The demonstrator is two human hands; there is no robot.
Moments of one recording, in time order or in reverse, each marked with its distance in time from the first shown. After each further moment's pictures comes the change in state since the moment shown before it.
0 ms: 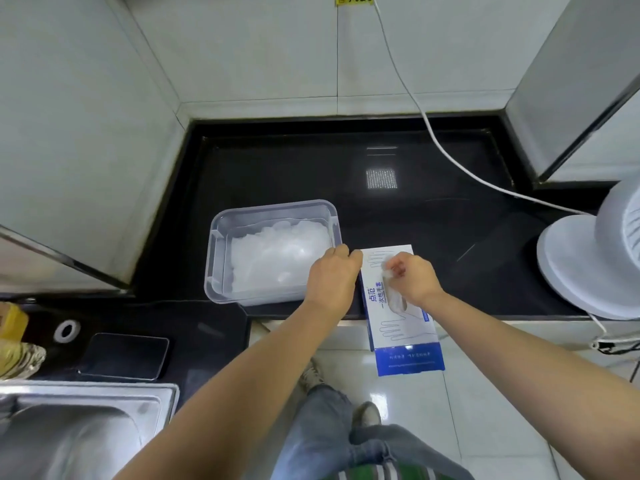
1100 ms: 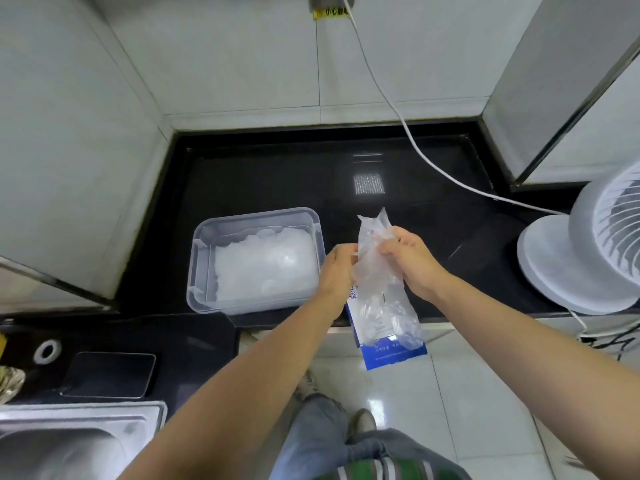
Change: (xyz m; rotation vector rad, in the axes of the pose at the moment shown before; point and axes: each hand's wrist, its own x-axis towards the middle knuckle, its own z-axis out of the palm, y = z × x) left_hand 0.033 0.028 0.009 -1.017 -0.157 -0.491; right_hand -0.005 -0.025 -0.040 0.679 -0.152 -0.090
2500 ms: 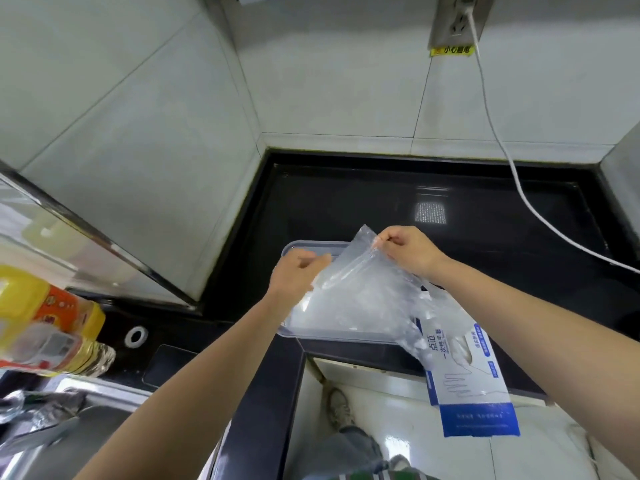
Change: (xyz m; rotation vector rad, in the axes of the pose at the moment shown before) left_hand 0.001 -0.040 -0.206 -0.073 0.307 -0.037; right_hand 0.098 -0.068 0.119 -0.546 -0.180 -0.200
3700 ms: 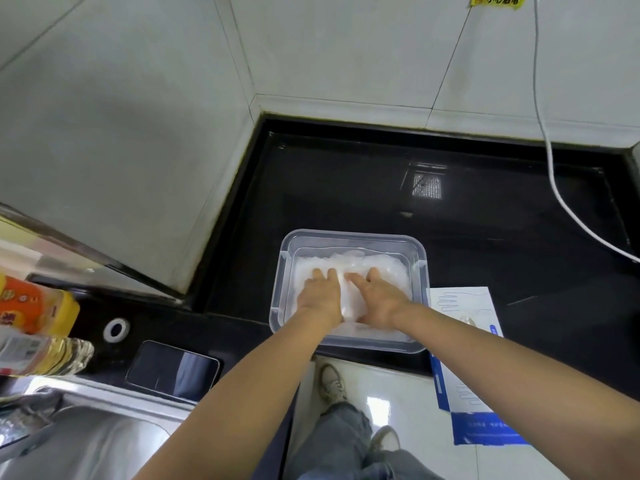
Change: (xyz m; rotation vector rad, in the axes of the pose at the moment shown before) left_hand 0.039 -0.058 0.059 1.010 -0.315 0.021; right_hand -0.005 0.030 0.096 -0.732 -0.494 0.148
